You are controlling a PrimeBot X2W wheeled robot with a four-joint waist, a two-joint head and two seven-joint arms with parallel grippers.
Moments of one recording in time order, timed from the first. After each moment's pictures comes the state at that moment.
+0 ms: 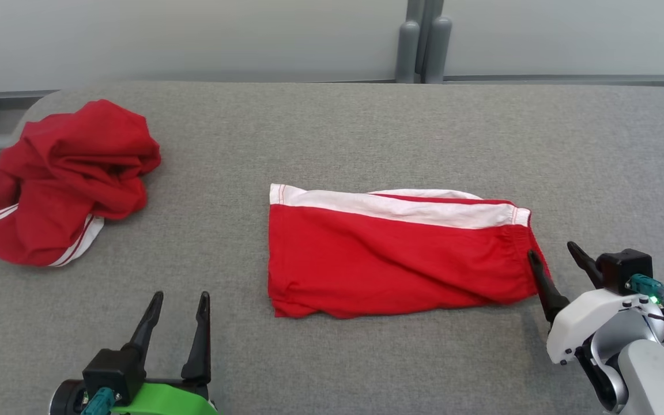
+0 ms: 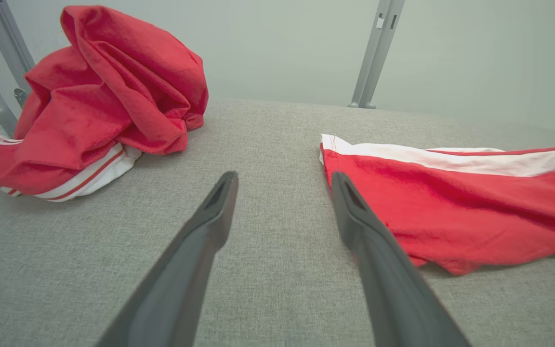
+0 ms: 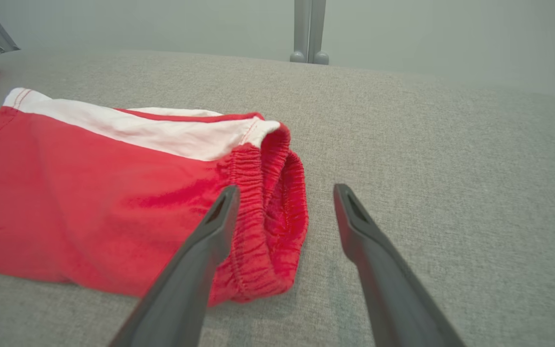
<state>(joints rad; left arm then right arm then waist) -0.01 0.36 -0.47 0.06 -0.55 0.21 -0.26 -0.19 -0.24 0.09 0.35 0.24 0.13 -0.04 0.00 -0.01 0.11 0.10</state>
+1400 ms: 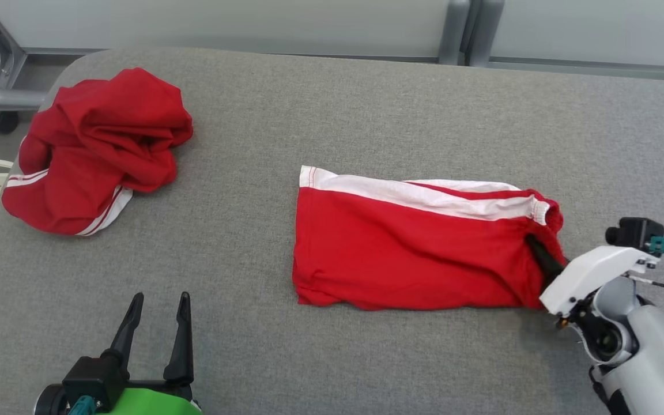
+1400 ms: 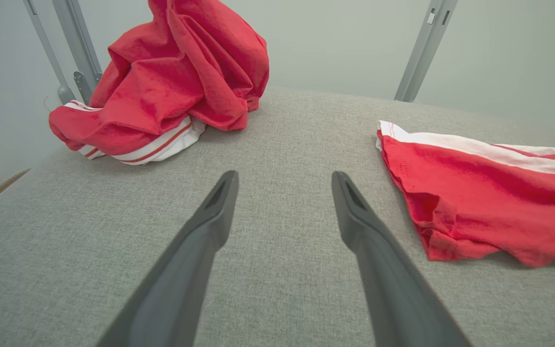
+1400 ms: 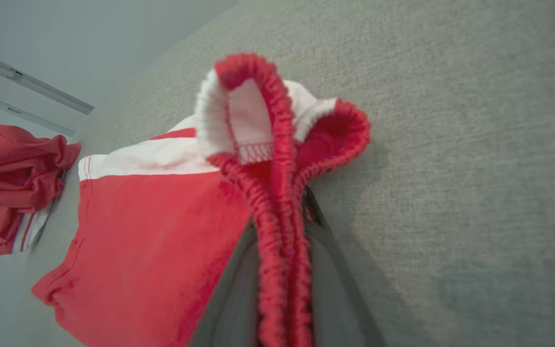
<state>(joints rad) 0.05 0.13 -0.11 0.14 -0.28 -0.09 -0.26 -0.34 -0.20 0.09 0.51 0.76 0.13 0.19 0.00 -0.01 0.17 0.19</state>
